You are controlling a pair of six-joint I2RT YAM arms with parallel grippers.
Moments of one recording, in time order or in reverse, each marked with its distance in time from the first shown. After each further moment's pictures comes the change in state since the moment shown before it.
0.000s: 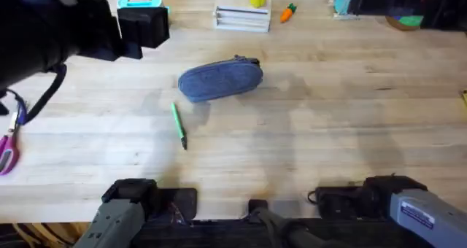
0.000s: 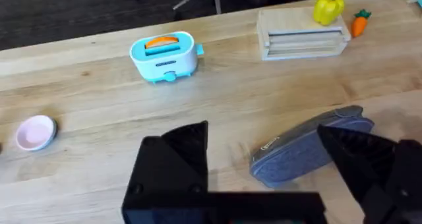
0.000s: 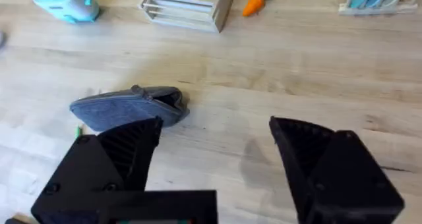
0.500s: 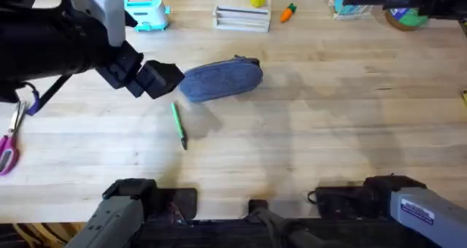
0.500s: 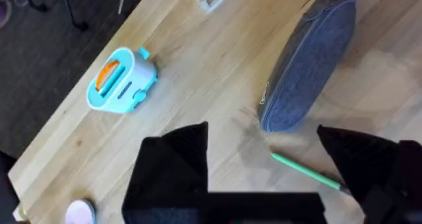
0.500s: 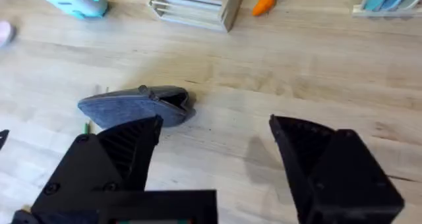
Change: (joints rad) left arm 0.000 0.108 0.017 -0.179 0.177 0.661; right arm 0.000 0.077 0.064 -0.011 -0.039 -0.011
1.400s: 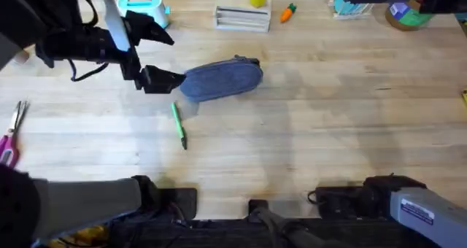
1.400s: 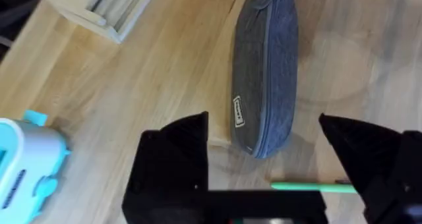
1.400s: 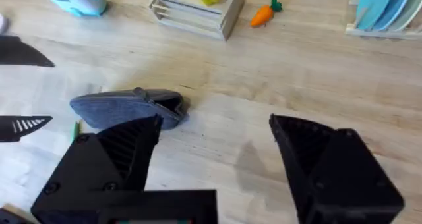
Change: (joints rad) left arm 0.293 0.558 0.001 -0.034 0.622 0.630; right arm 0.000 0.000 0.002 0.031 0.000 -0.063
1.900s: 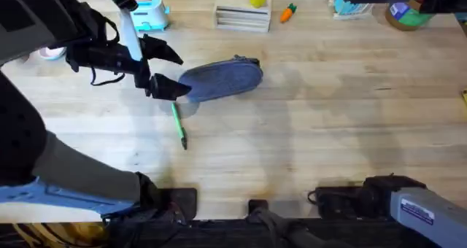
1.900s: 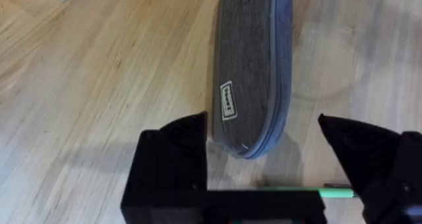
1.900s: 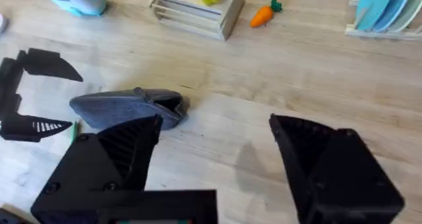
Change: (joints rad) left arm 0.000 0.235 0.001 -0.023 0.026 0.014; right arm 0.000 0.000 0.000 0.001 0.000 -0.003
